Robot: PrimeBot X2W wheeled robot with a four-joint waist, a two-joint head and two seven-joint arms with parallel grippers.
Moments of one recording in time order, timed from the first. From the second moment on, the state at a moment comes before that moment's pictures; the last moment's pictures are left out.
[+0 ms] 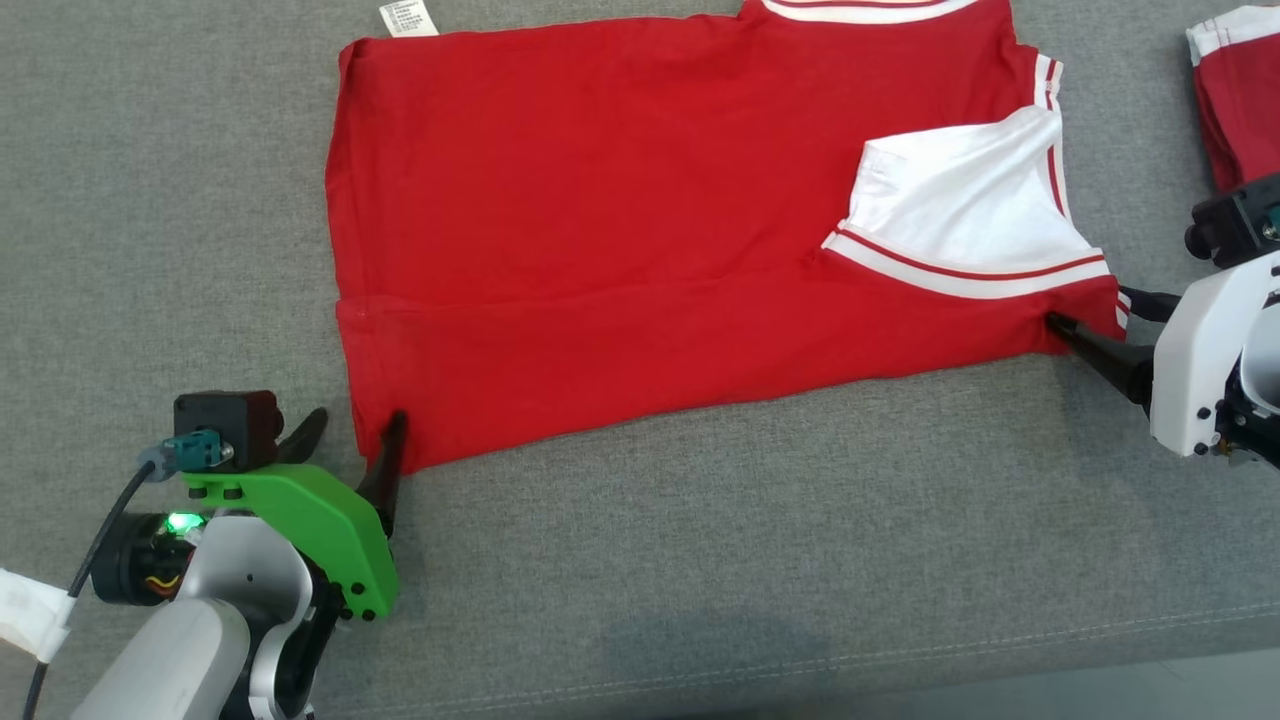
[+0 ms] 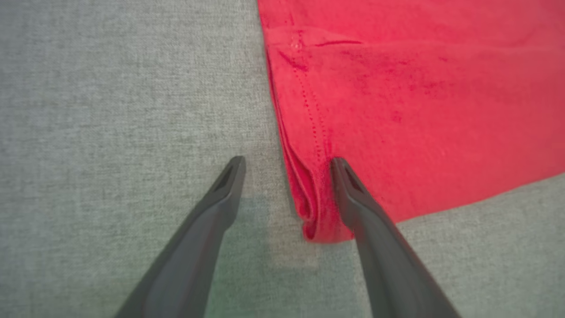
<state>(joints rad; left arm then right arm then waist) -0.26 0.50 -0.48 -0.08 -0.70 0.30 0.36 -0.60 -0.82 0.59 0.20 0.96 0.13 0.46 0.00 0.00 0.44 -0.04</state>
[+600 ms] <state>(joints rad) -0.29 0.49 -0.52 -0.06 -0.74 0.25 0.42 -0.56 -0.77 0.50 0.19 0.89 0.13 0.55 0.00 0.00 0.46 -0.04</state>
